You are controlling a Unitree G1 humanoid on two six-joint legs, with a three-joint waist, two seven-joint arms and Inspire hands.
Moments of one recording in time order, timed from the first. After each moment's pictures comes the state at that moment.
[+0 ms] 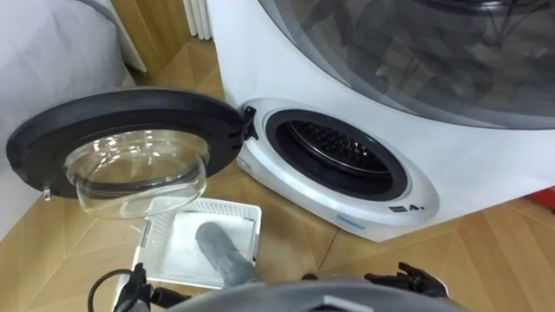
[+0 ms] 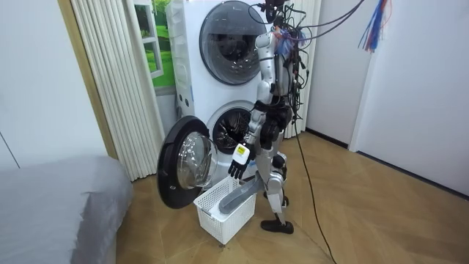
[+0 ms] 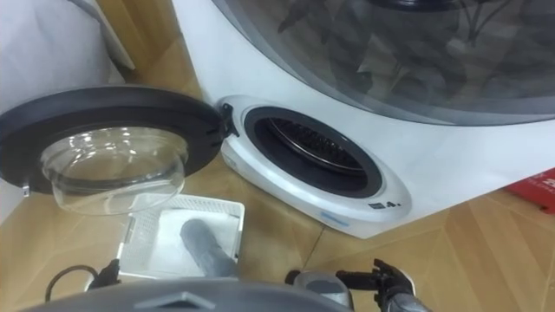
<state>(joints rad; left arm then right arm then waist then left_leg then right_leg) 0.15 0.19 -0.06 1.11 0.14 0.02 0.22 0.08 -0.23 0.06 1.24 0.23 -0.03 0.03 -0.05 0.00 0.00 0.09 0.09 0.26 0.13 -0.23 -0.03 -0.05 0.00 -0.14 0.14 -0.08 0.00</state>
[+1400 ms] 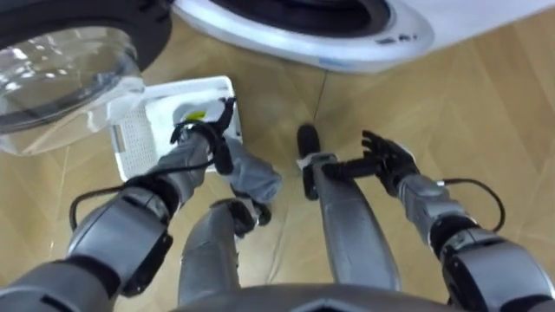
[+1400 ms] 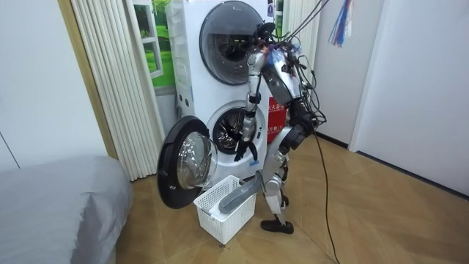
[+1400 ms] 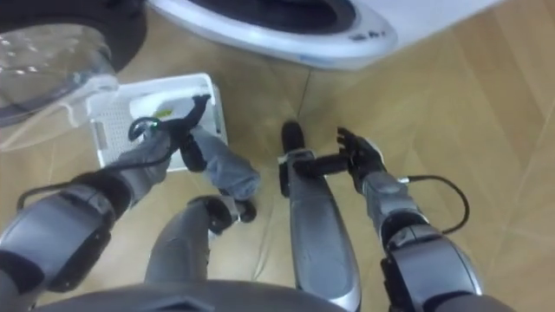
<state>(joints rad) -0.59 0.14 -0.51 1.29 0.71 -0.06 0.21 -0.37 -0.24 0.24 1.19 0.24 -0.10 0.07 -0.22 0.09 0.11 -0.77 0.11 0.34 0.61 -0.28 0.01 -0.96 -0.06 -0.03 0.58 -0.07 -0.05</state>
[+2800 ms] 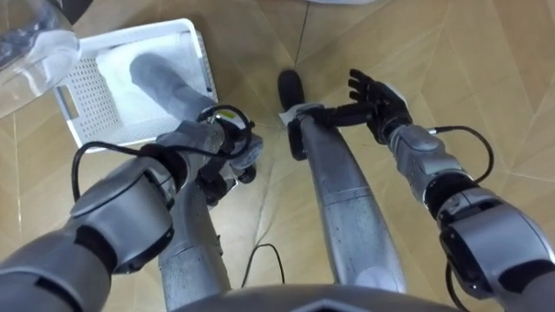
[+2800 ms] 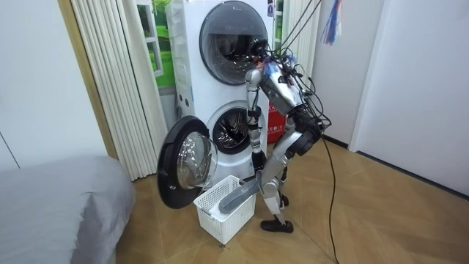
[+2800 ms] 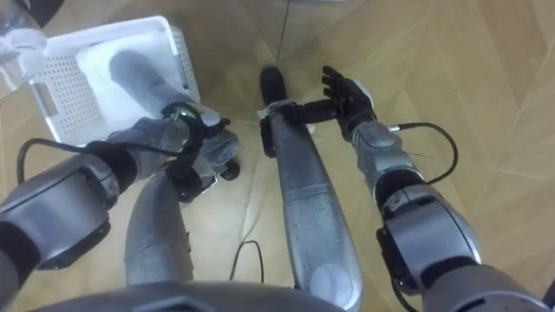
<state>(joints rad) -0.70 0.15 -0.93 1.30 0.74 -0.04 -0.20 -0.52 -0.23 0.33 1.18 0.42 -0.15 0.10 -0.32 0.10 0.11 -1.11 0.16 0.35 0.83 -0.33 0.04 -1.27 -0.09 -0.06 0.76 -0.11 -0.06</state>
